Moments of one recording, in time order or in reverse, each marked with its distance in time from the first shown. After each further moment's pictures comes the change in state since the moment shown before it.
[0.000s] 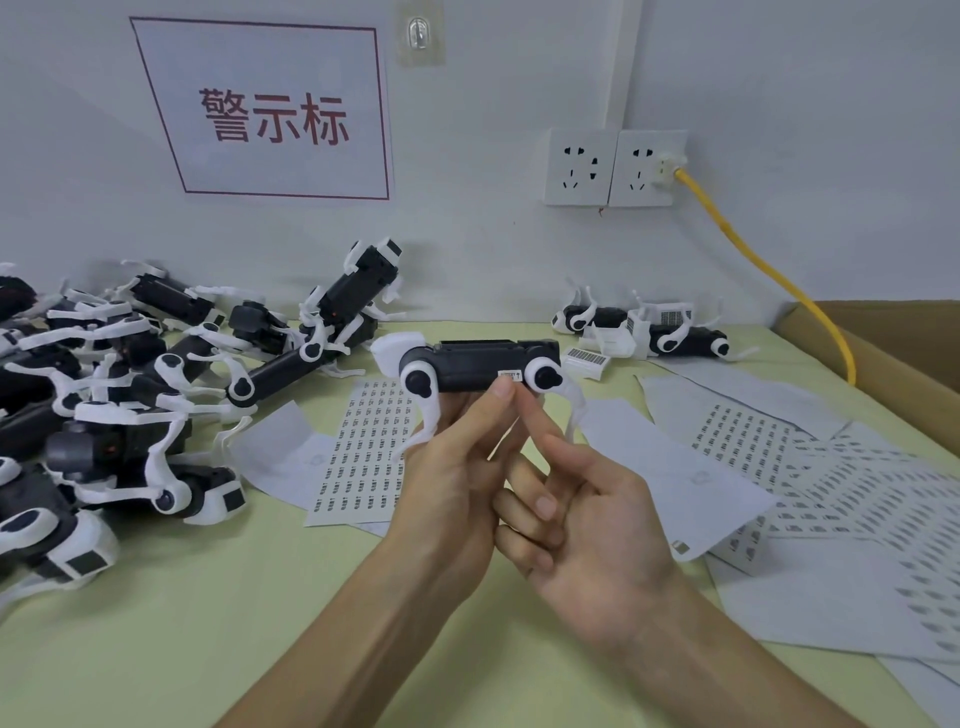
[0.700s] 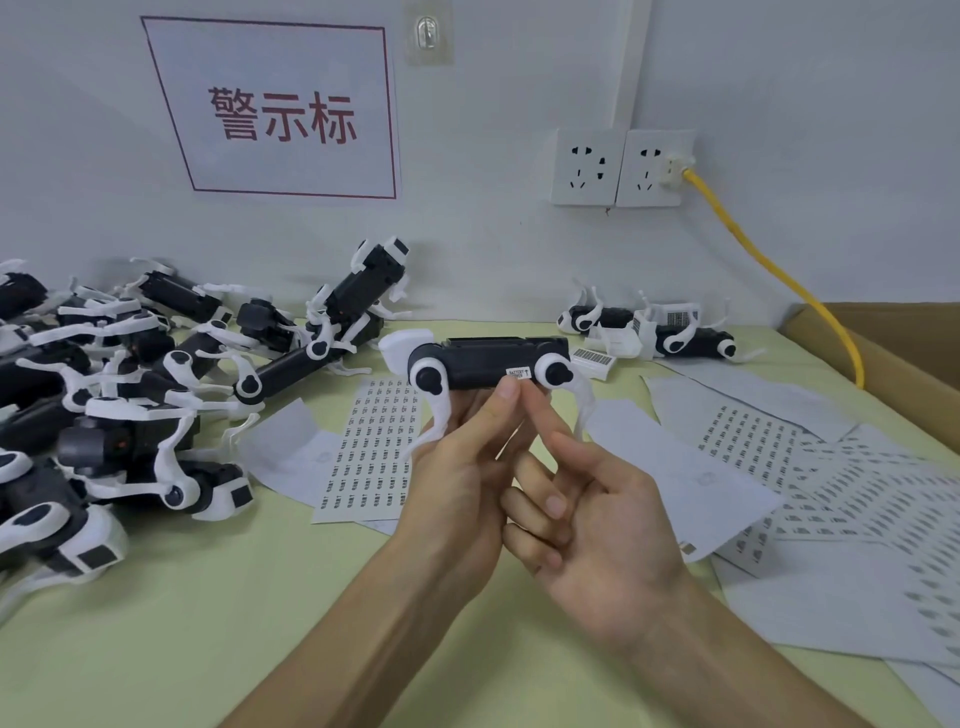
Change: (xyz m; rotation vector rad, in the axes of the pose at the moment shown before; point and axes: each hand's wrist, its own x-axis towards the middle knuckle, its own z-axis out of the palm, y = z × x) left_hand 0.007 -0.006 -0.005 0.023 0.093 -0.016; right_hand 0.002 -0.001 -0.005 -0.004 -0.048 0.010
